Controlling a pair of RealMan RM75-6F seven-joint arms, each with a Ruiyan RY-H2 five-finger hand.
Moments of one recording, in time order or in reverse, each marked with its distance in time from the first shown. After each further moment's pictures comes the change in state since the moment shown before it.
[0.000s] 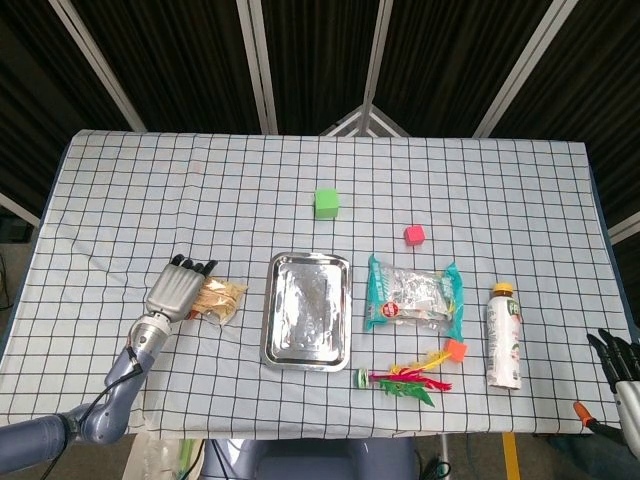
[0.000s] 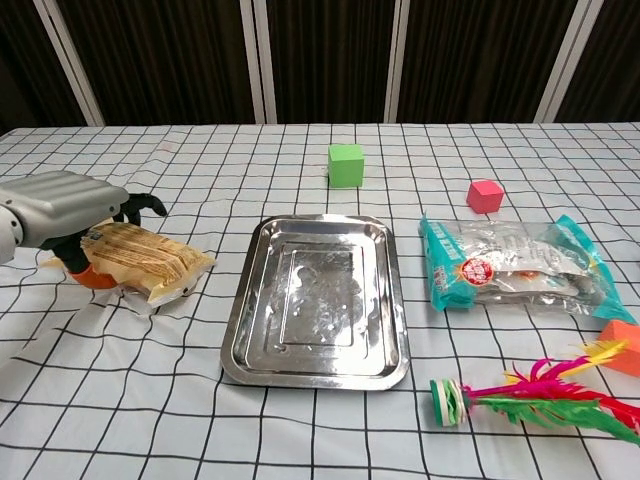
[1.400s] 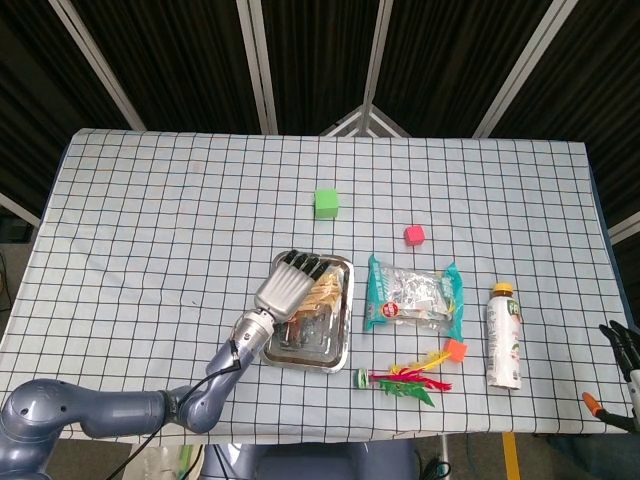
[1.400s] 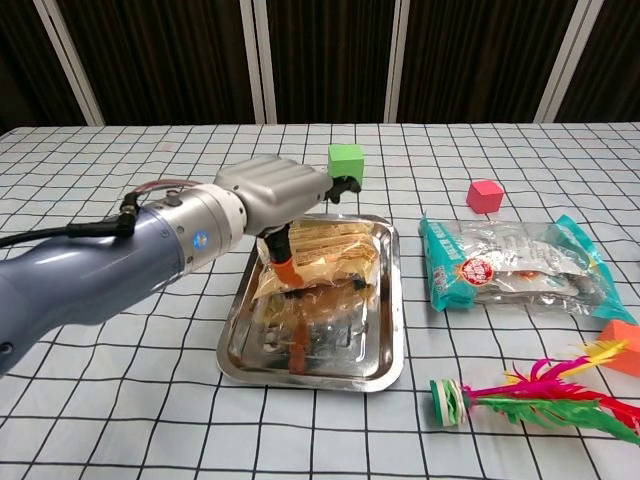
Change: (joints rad) left arm -0.354 -0.334 -0.047 0.120 -0.128 0.014 0.113; right arm 0.038 0.034 0.017 0.038 0.044 -0.063 0.147
